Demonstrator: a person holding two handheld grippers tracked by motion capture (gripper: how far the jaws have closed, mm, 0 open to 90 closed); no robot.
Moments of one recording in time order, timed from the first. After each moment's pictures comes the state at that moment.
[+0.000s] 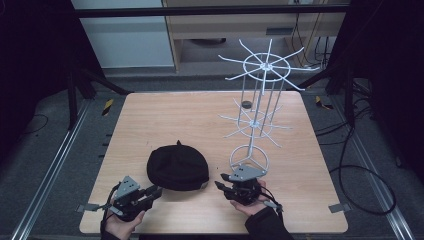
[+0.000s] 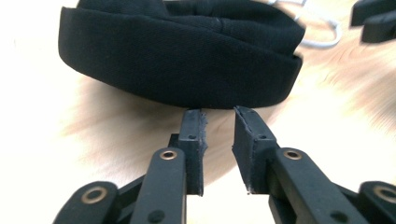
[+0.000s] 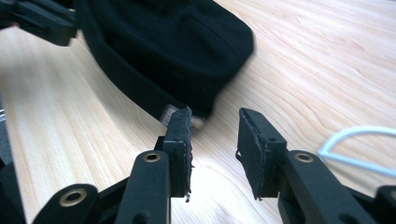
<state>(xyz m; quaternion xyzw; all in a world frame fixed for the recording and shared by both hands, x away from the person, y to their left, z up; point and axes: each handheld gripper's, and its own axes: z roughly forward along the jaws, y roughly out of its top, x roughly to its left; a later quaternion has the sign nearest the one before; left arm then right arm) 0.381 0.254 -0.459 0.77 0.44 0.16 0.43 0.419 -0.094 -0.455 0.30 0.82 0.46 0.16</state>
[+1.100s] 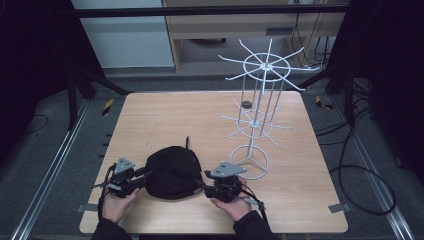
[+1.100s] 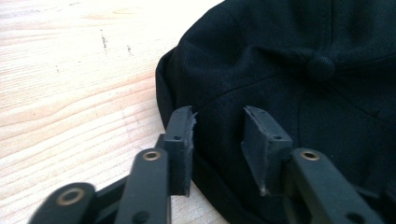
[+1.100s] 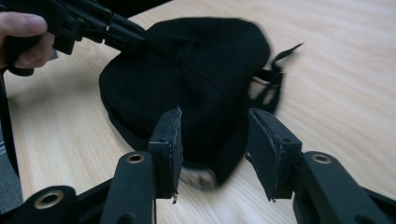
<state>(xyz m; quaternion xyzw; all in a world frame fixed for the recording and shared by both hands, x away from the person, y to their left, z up) 0.446 0.285 -0.471 0.77 0.48 0.19 0.38 0.431 -0.040 -0.461 0.32 0.80 0.49 0.13</state>
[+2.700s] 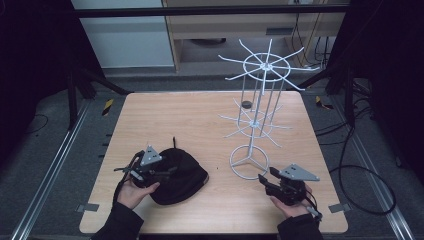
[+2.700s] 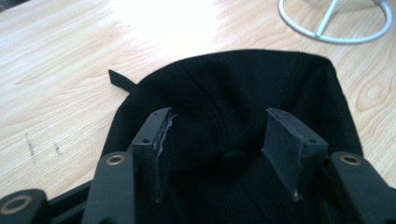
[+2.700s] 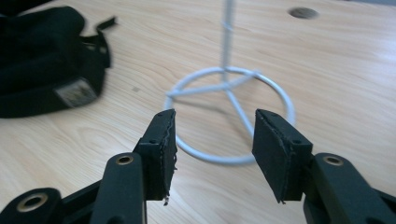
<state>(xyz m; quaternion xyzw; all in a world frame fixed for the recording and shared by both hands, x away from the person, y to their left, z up) 0.467 0.220 -0.438 0.84 0.34 0.20 0.37 0.408 -0.204 -0.458 0.44 0.74 0.45 0.23</state>
